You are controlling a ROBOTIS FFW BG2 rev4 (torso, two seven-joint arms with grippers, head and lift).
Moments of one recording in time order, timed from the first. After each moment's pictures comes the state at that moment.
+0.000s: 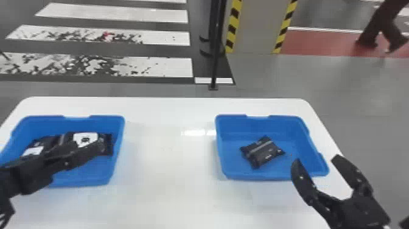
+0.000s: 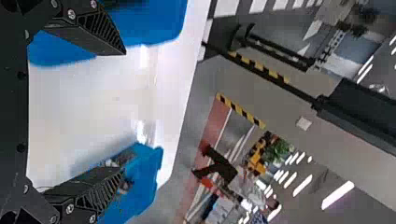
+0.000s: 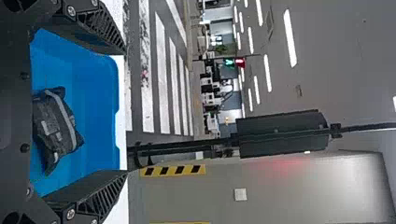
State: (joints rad) left arm 0.22 0.17 0.43 -2.19 0.48 1.05 -0.61; right arm 0.74 0.00 -0.23 -2.20 -0.23 -0.06 0.35
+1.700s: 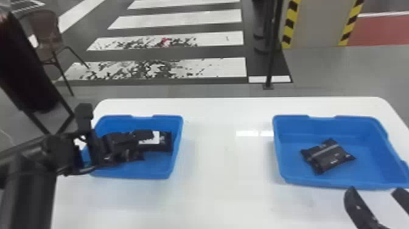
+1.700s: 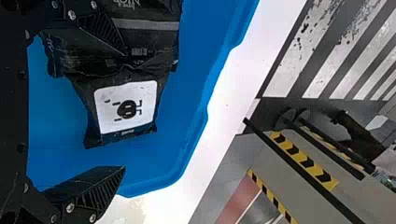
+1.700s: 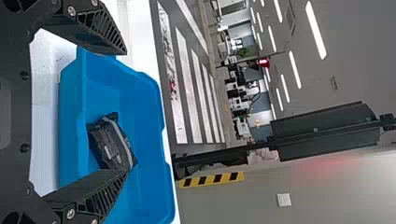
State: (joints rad) left arm -0.26 0.29 0.36 -1.45 0.36 1.15 -0.53; right arm 0.78 0.00 -0.17 -2.18 -0.29 0.02 0.35
